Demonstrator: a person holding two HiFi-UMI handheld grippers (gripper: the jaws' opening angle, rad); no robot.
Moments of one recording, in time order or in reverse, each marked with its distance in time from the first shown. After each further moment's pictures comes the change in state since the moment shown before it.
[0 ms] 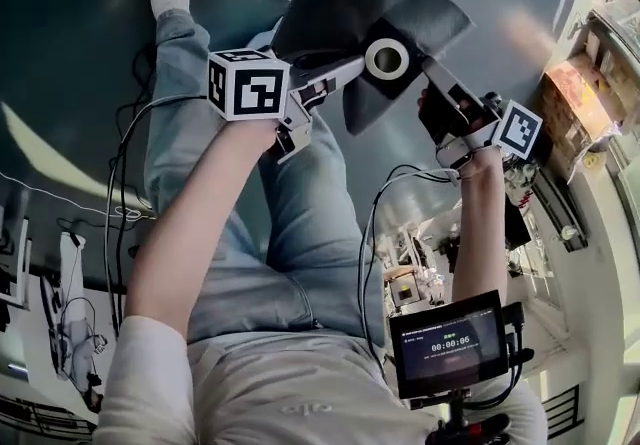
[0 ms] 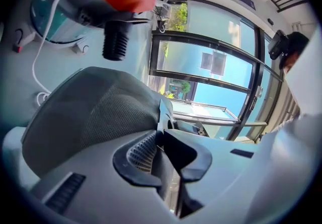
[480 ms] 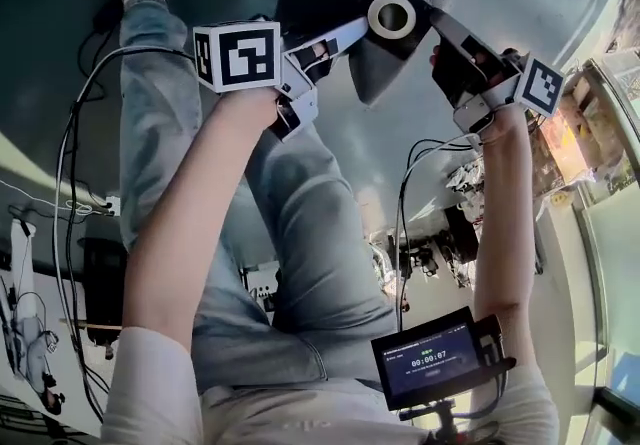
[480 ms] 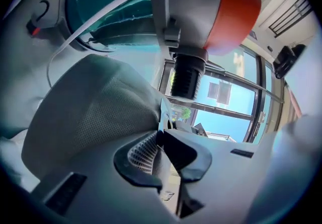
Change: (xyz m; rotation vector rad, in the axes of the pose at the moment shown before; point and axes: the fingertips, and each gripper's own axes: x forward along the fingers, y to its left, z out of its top) left arm 0.000 0.152 0.074 -0.109 -0.316 -0.041; right arm 0.140 -0.108 0.064 -0.127 0.251 -0.108
